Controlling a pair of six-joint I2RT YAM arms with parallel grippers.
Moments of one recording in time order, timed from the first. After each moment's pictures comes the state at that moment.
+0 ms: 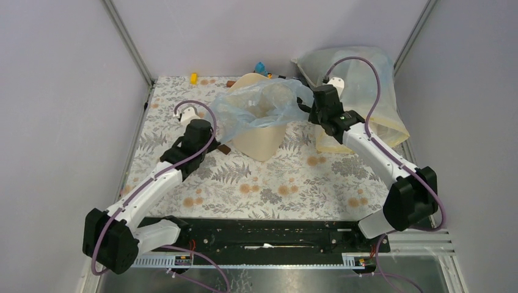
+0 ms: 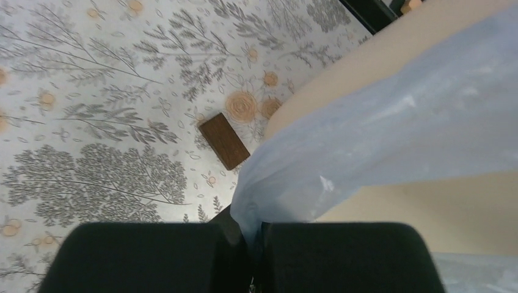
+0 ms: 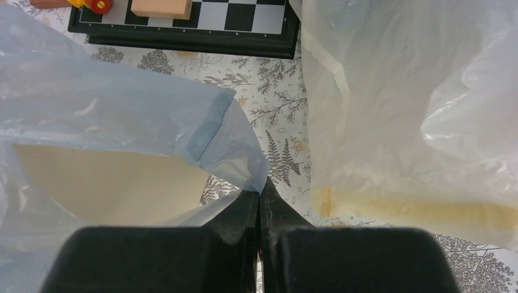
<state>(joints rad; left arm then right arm) -0.45 1.11 0.84 -0.34 -0.40 -0.74 0.44 1.48 1.26 -0.43 0.38 0.48</state>
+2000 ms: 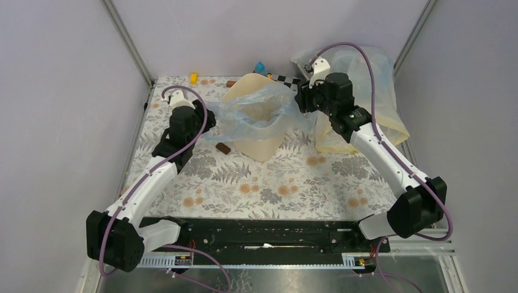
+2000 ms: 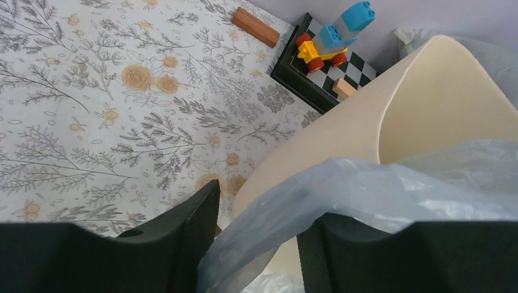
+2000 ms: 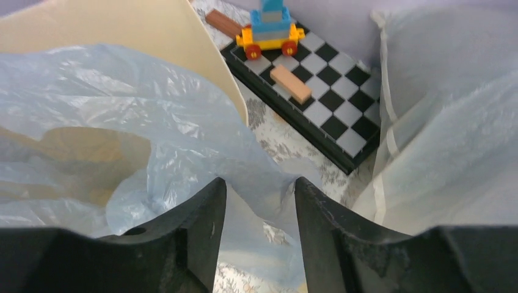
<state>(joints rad) -0.31 1.12 0.87 -0.08 -0.24 -0.60 0.42 1.42 1.30 -0.22 -0.06 -0.01</state>
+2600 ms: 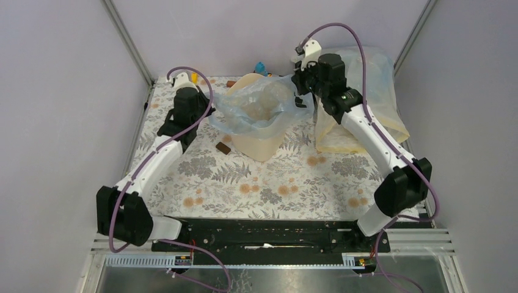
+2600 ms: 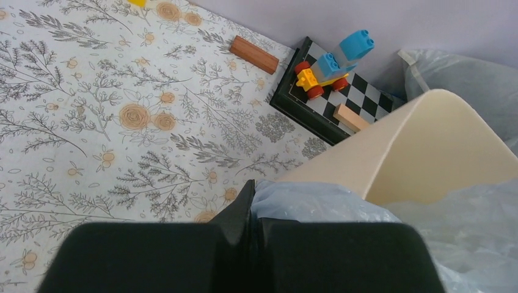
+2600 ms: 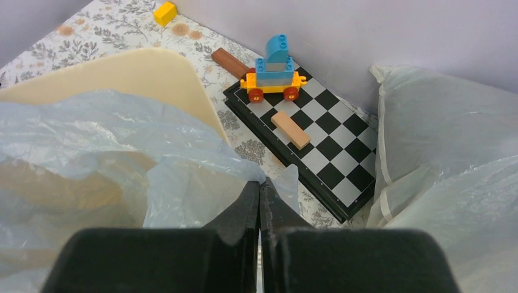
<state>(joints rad) -0.29 1.30 1.06 -0.08 -0.24 -0.54 0.42 1.59 1.54 -0.23 -0.12 -0.08</state>
